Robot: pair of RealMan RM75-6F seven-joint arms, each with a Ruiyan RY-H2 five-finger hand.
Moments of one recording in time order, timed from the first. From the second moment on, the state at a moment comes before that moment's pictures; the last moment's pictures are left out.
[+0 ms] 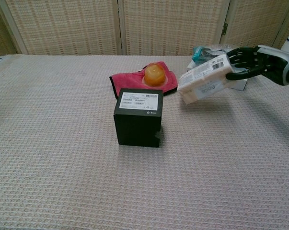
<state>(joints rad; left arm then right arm) -0.30 -1.28 -0.16 -1.43 1.31 1.33 0.07 0.75 -1.79 0.05 -0.41 -1.55 0.97 1.55</state>
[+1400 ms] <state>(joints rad) -0.30 -1.28 -0.16 -1.44 1.31 1.33 0.08 0.79 -1.56 0.00 -0.77 -1.49 0.65 0.88</state>
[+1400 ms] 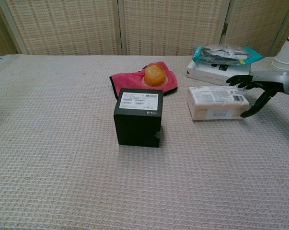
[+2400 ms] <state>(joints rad) -0.31 -1.30 -0.16 -1.42 1.30 1.31 0.10 0.28 -1.29 -0.01 -1.30 -1.37 1.37 0.05</state>
